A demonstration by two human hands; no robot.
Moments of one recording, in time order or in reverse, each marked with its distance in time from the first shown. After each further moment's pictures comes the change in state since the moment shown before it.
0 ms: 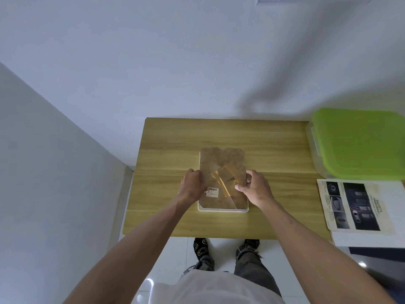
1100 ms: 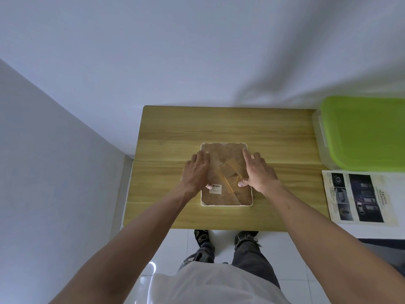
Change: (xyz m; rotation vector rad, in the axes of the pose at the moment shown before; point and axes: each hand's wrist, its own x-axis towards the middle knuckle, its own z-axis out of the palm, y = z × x) left_hand 0.012 0.009 -0.005 0.559 -0.106 0.247; right_hand 0.006 -0.036 -0.022 -0.649 -0.194 -0.189
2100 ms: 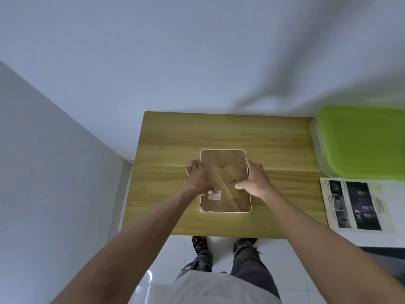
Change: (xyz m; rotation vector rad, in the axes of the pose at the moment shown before) left_hand 0.008 0.010 0.003 -0.404 -0.099 -0.285; right_hand 0.008 0.001 0.012 0.636 -0.007 0.205
